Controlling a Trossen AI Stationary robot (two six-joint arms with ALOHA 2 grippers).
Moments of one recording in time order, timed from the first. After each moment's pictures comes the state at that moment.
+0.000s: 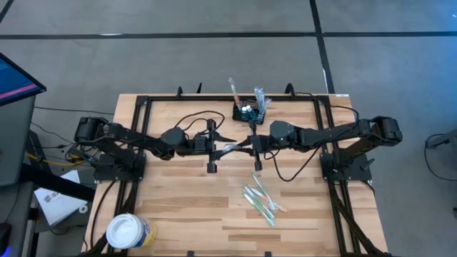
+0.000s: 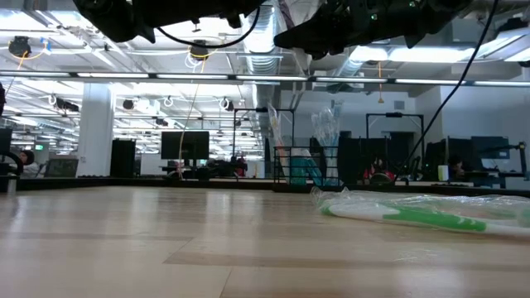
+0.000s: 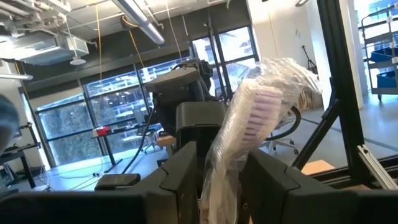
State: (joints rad) left arm -0.03 1.51 0.73 1.06 -0.01 0.26; right arm -0.04 1.43 0.81 0.40 -0.11 -0.27
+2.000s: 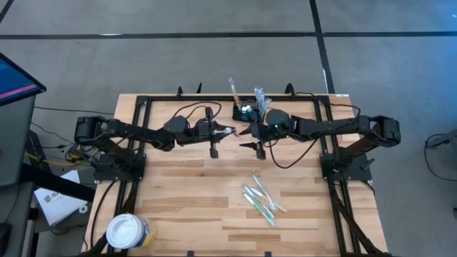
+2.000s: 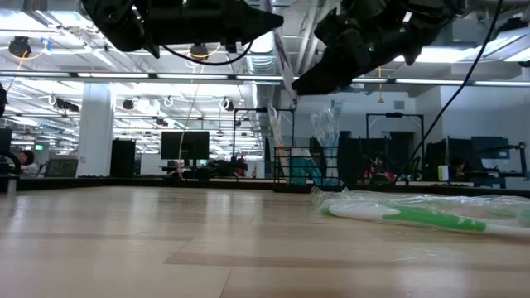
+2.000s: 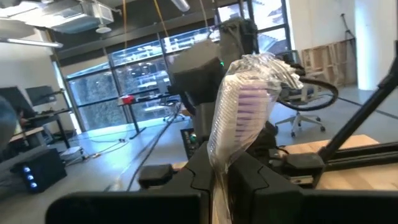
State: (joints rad) left arm 0.13 1.50 0.72 0.95 0.00 0.22; right arm -0.21 1.43 0.81 0.17 -0.21 -0.22
